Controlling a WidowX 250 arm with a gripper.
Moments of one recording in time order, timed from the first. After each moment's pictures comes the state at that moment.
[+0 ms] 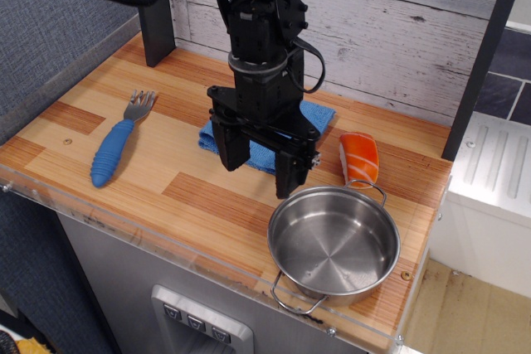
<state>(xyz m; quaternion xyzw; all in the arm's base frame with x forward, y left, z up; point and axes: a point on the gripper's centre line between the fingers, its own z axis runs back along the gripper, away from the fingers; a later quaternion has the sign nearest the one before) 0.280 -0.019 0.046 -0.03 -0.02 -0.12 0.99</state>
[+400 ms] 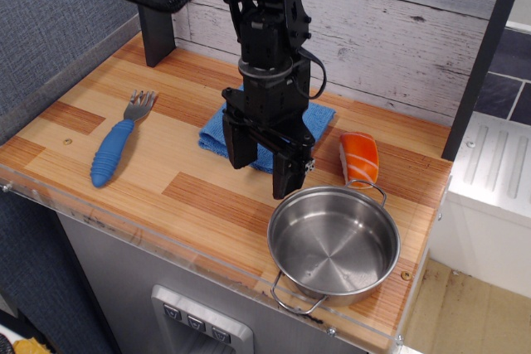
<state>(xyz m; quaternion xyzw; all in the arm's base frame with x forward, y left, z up) 0.296 -0.016 0.027 -0.03 0.00 -0.19 0.98</state>
